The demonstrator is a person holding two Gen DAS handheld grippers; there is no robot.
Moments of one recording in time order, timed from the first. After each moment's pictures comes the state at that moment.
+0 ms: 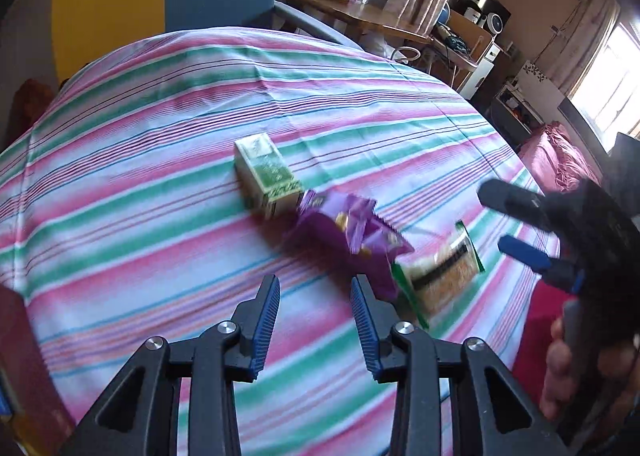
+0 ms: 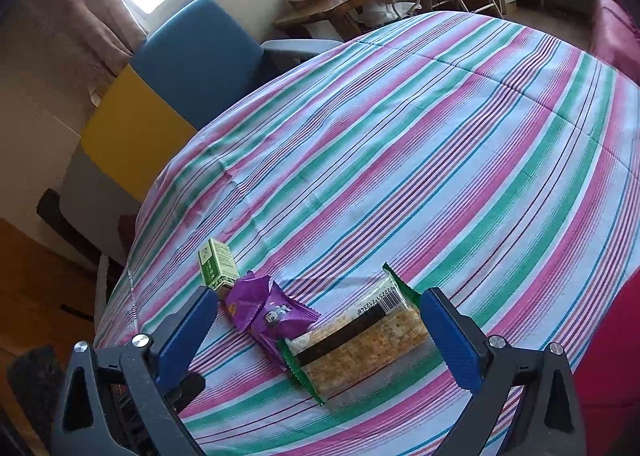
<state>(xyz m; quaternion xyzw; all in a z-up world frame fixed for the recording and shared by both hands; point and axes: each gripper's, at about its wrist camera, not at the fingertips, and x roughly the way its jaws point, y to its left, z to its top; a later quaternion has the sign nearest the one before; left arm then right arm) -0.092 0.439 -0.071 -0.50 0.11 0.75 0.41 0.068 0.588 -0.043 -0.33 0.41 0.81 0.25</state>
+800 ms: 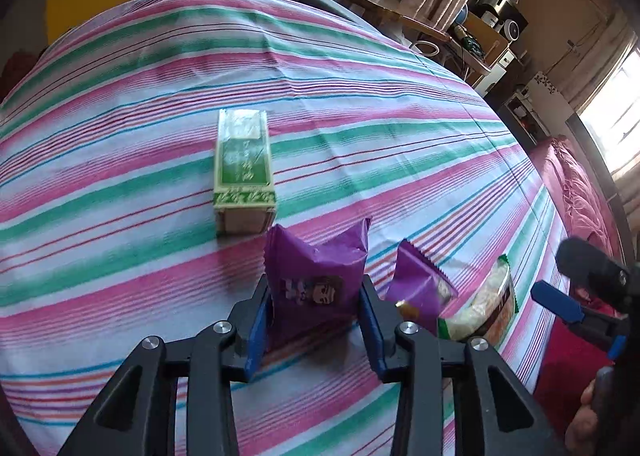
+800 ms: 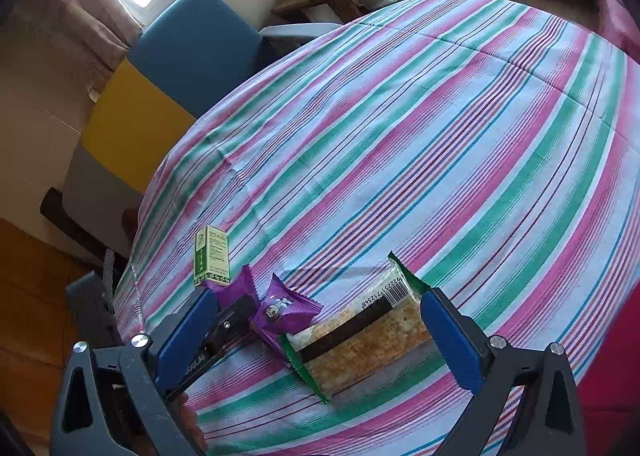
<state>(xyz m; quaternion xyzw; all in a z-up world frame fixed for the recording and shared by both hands) -0.119 0.451 -0.114 -0.53 0.07 0.75 0.39 0.066 0.601 -0.057 -0.35 0.42 0.80 0.23</state>
